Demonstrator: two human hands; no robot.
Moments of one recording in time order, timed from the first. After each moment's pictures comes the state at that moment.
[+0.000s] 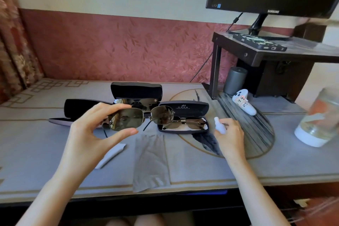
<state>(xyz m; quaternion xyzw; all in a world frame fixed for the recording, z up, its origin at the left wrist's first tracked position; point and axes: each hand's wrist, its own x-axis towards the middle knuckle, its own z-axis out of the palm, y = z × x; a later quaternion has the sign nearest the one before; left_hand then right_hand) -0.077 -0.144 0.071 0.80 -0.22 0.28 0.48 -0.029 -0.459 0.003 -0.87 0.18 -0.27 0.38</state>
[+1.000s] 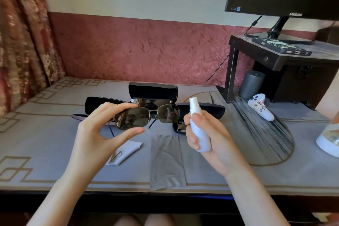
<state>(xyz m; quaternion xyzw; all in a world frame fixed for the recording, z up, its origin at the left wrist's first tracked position) -0.086 -0.123 0.071 0.80 -0.21 0.30 0.47 -0.082 -0.359 0.080 -0.56 -0.13 0.06 0.82</state>
